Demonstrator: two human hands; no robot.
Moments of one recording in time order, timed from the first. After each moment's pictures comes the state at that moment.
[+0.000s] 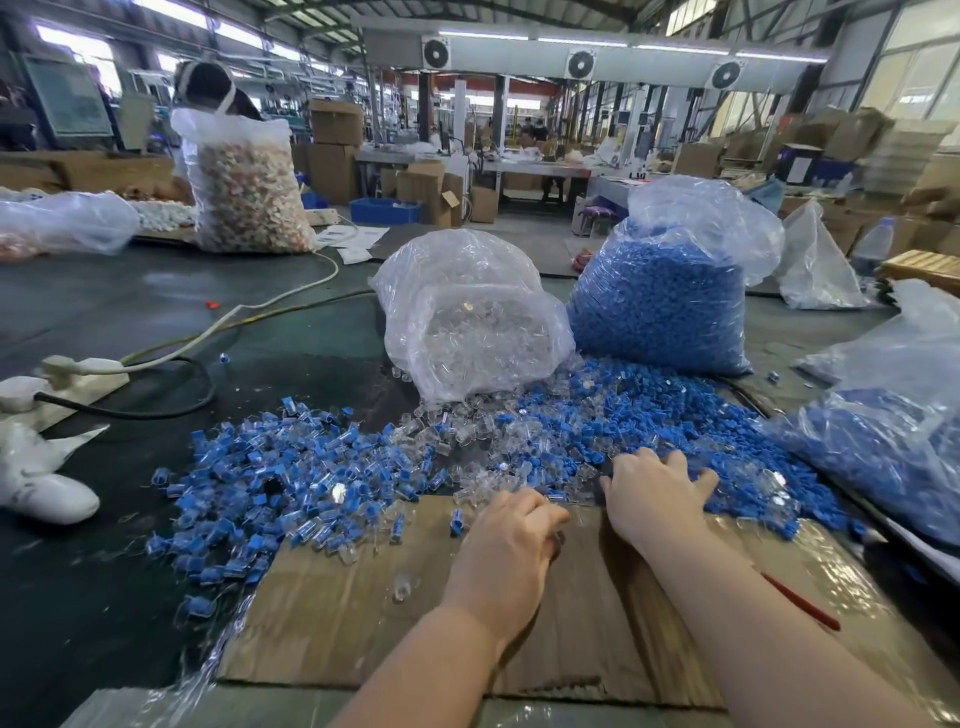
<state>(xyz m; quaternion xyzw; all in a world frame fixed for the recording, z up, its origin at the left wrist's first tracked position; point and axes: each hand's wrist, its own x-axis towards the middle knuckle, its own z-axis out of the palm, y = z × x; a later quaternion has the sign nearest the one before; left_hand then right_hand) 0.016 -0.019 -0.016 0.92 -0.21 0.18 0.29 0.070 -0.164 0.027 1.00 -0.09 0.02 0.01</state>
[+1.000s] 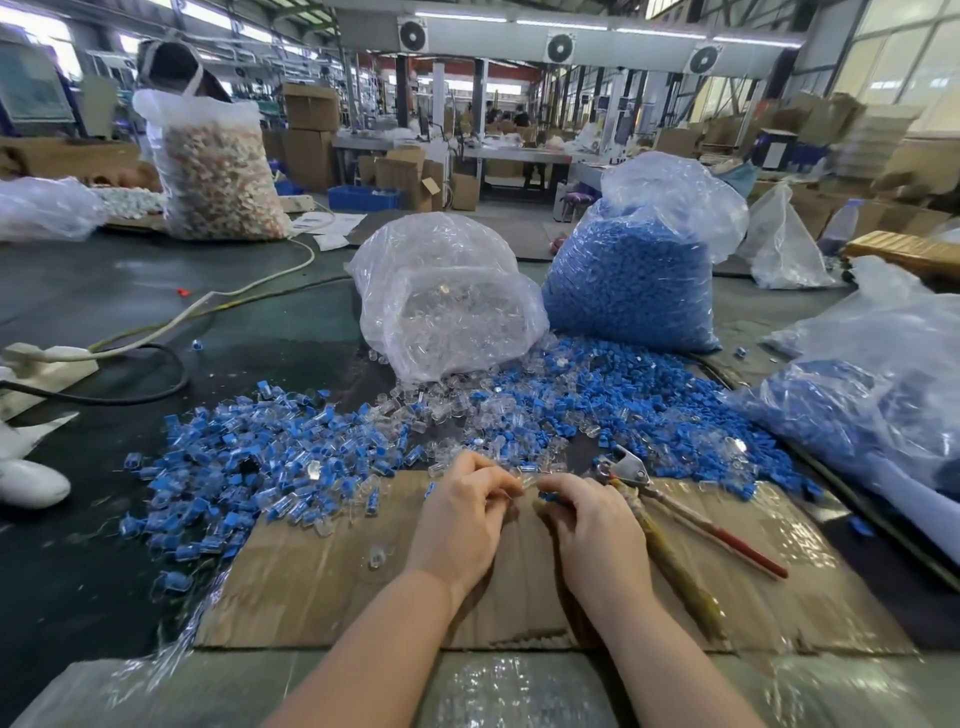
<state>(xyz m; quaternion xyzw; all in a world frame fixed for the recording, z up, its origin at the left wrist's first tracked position) 0.010 -0.014 -0.004 0.88 -0.12 0.18 0.41 0.003 -0.150 -0.013 0.94 0.05 0.20 -0.28</state>
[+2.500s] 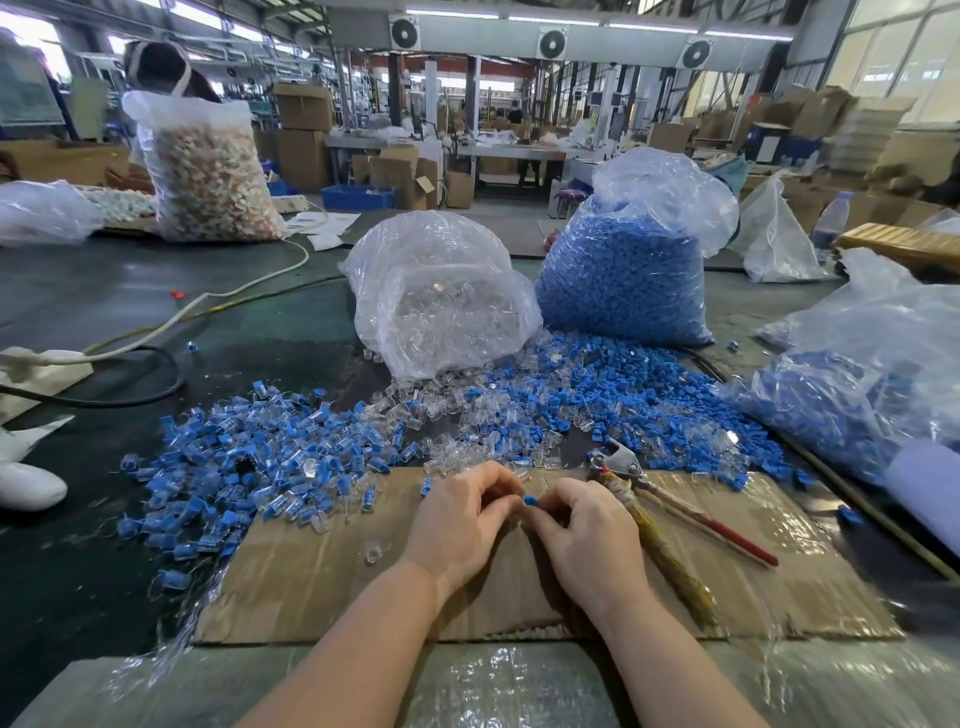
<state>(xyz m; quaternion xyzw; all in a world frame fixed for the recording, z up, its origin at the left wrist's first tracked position) 0.008 -0.011 -0.006 0.87 -0.15 0.07 0.47 -0.006 -0.152 -0.009 0.92 0.07 0.20 -0.31</state>
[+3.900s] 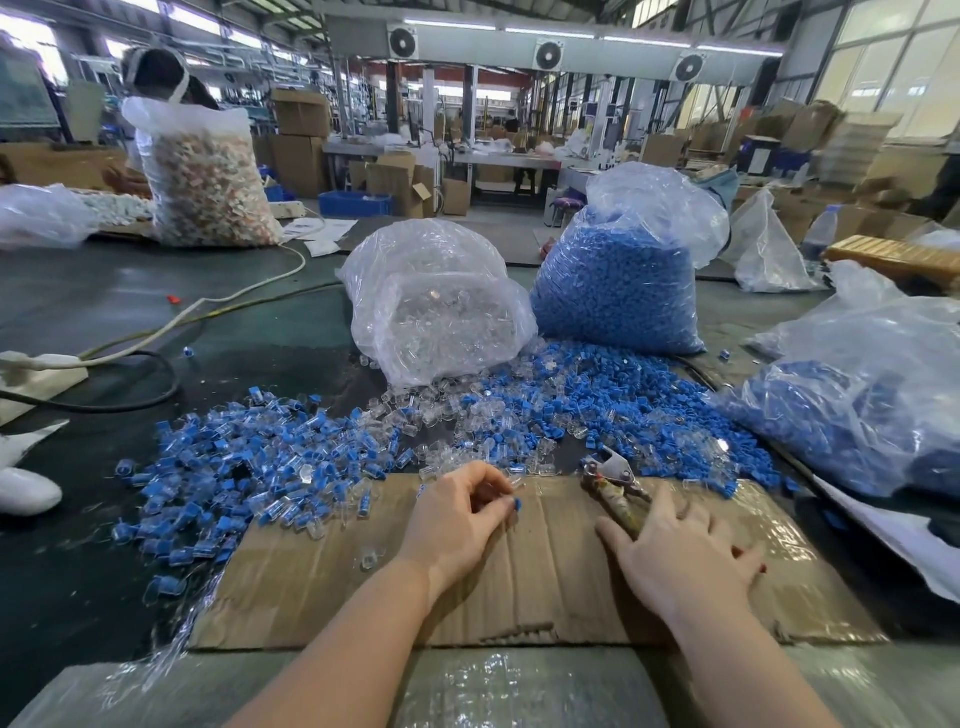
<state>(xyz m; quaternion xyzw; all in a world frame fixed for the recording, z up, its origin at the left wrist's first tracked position) 0.012 -0.011 -0.001 0.86 -0.12 0.06 0.50 -0.012 -0.206 0.010 0.98 -0.21 -0.03 -0.04</state>
